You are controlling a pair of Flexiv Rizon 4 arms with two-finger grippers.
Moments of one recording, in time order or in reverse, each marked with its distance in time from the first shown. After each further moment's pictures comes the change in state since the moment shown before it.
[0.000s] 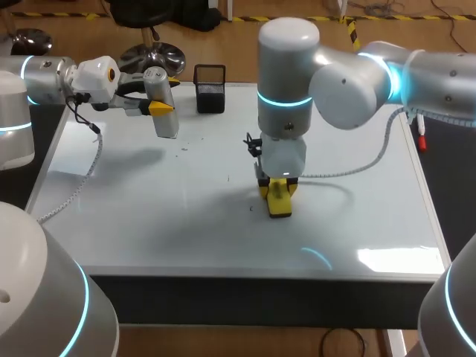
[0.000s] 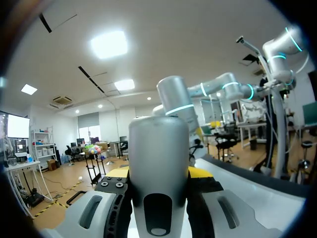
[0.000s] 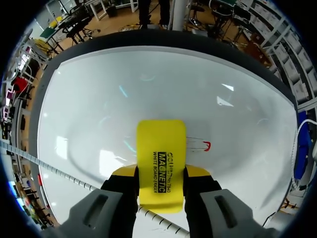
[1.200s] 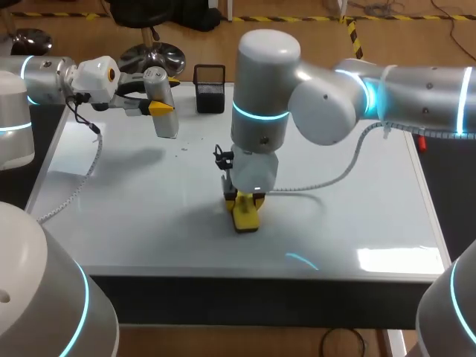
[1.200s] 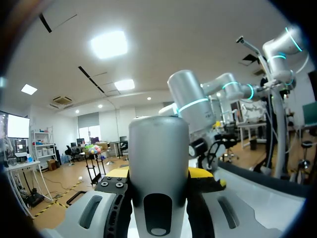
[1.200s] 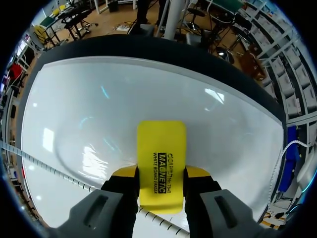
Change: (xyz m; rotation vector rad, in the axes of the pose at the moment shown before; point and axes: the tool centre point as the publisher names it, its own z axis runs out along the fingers) left arm 0.000 0.000 0.000 0.000 0.000 0.000; right arm -0.079 0.036 0.005 -0.030 -0.110 -0.079
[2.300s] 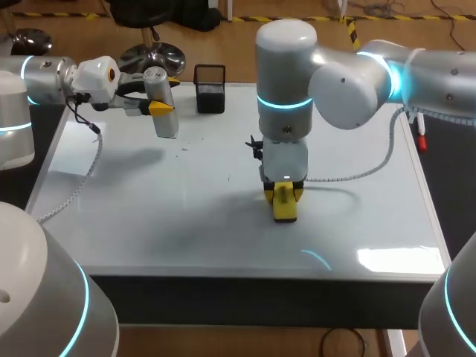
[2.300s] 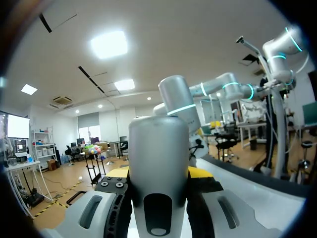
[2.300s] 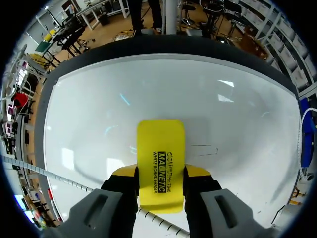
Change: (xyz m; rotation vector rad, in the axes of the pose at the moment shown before) left arm 0.000 0.000 0.000 0.000 0.000 0.000; right arm 0.095 -0.015 -0.014 0.014 0.147 0.185
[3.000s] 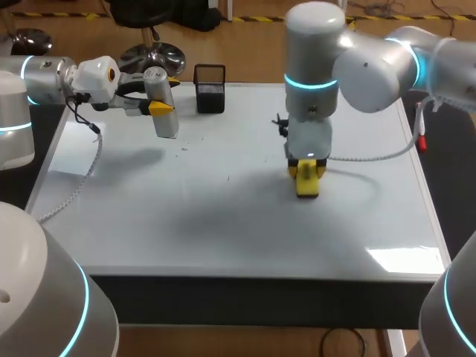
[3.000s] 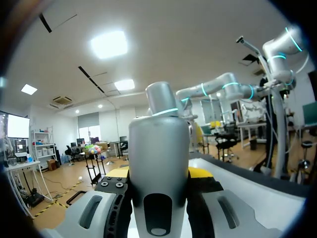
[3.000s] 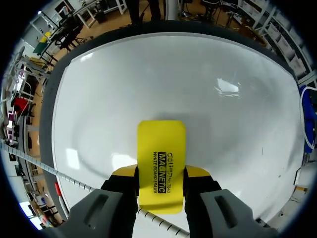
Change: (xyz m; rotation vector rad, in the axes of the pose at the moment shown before) left arm 0.000 0.000 0.000 0.000 0.000 0.000; right arm 0.061 -0.069 -0.012 0.033 0.006 0.065
